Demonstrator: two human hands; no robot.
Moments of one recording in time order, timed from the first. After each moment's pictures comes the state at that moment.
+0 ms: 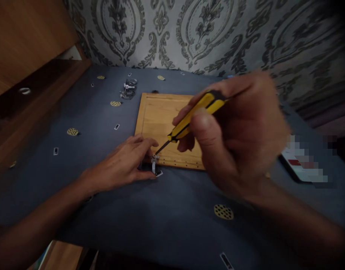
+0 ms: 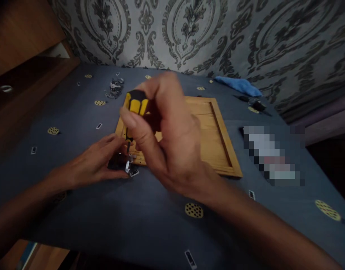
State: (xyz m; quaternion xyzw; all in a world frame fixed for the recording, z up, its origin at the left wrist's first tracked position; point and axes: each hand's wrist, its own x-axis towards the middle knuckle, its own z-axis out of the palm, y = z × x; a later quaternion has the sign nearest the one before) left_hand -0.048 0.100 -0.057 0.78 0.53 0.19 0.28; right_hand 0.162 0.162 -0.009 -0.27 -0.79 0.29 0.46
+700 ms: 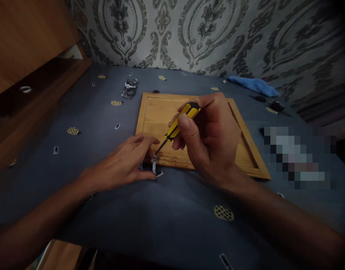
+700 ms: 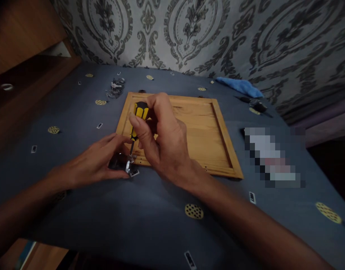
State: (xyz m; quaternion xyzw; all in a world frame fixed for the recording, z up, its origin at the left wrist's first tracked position) left_hand -0.047 0.098 -0.059 0.77 0.53 0.20 0.27; right_hand 0.148 0.176 -0.036 -0.26 -0.78 0.31 0.48
